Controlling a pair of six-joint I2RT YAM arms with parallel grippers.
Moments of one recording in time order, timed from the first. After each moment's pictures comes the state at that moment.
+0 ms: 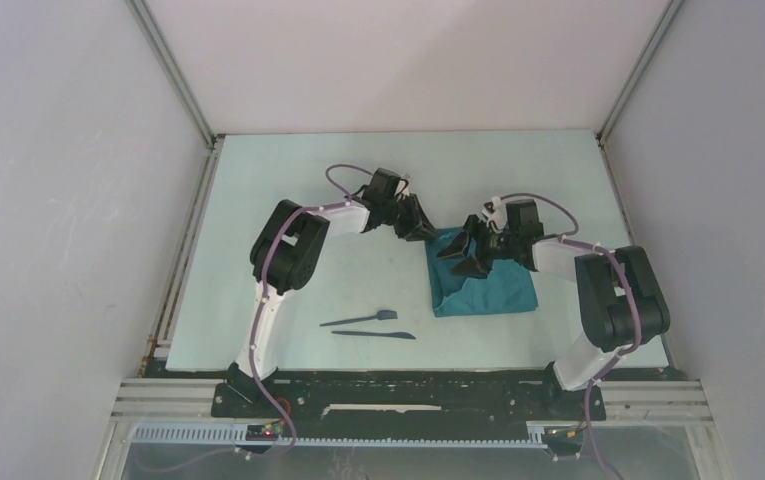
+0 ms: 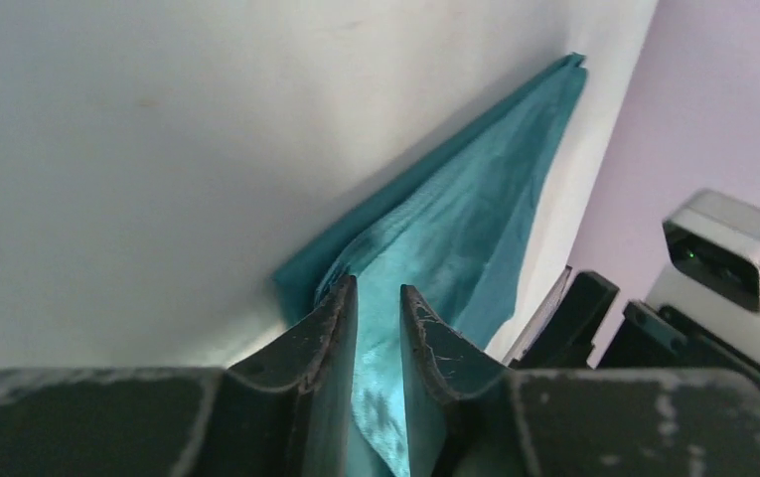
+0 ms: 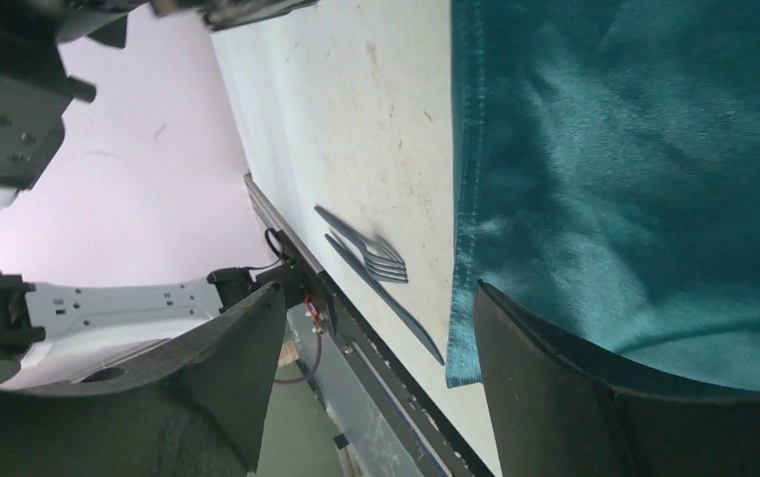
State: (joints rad) left arm -0.55 2.27 1.54 -0.03 0.58 -0.92; right arm 0.17 1.65 0.79 0.00 -0.84 0.77
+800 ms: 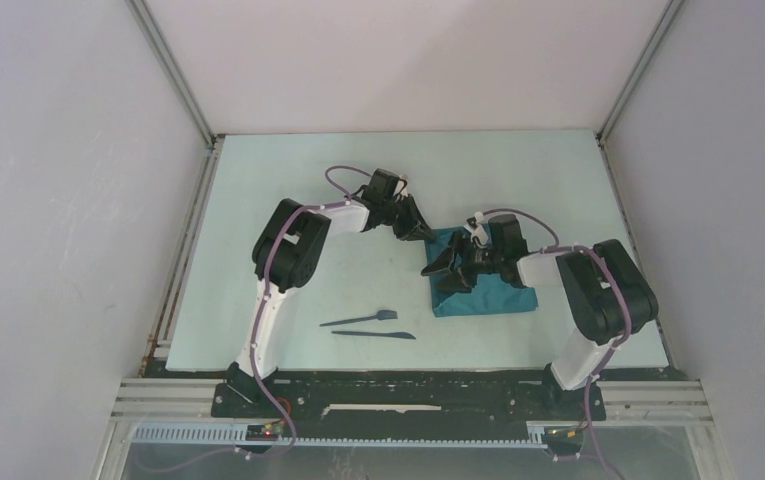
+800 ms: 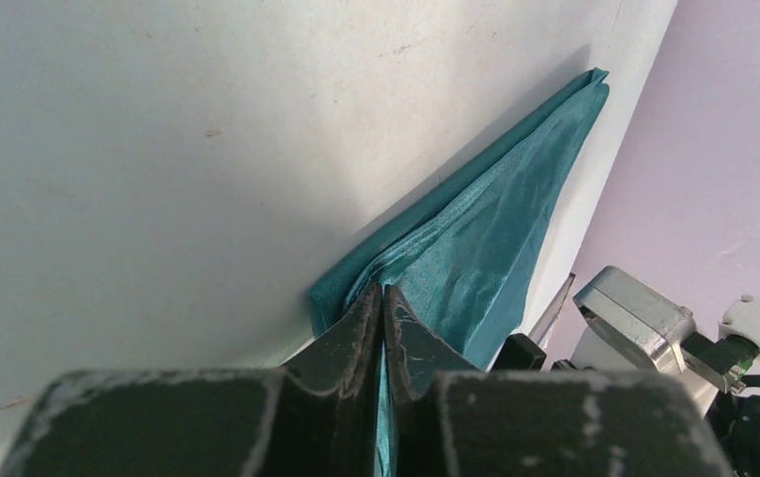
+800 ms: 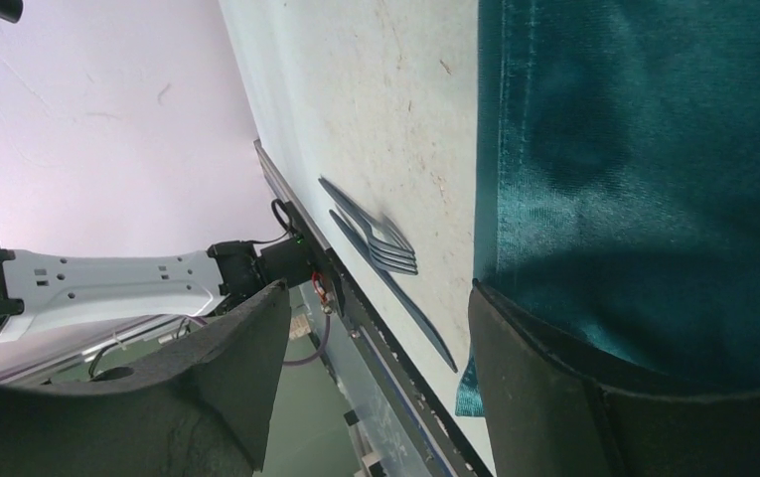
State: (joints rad) left arm -0.54 2.31 1.56 -0.05 0.57 -0.91; right arm 0.31 1.71 0.65 0.29 -0.87 0.91
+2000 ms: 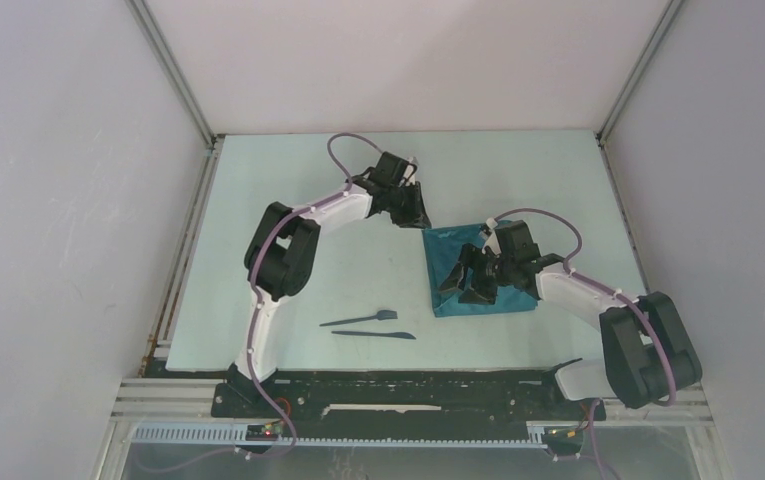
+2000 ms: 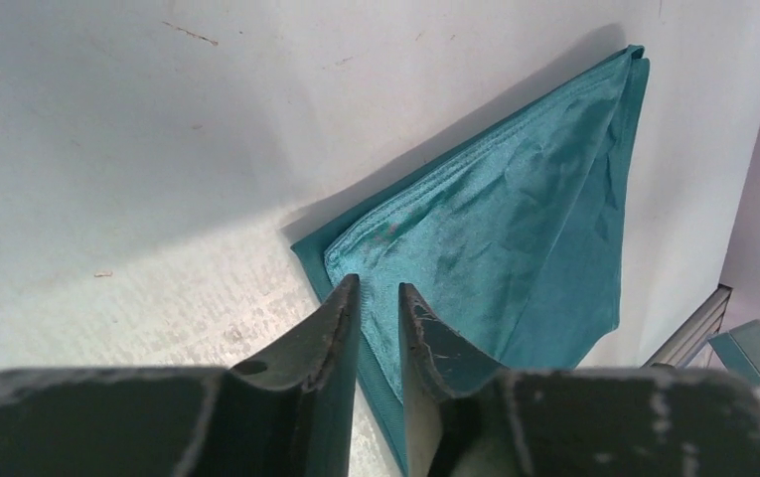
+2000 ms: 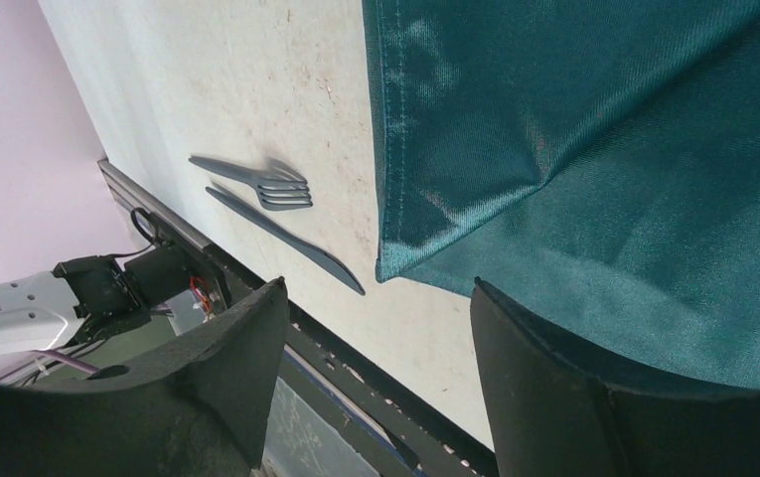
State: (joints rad) left arm -0.58 2.20 1.68 -0.35 0.34 -0.62; right arm 0.36 1.36 0.63 -0.21 -0.56 0.69
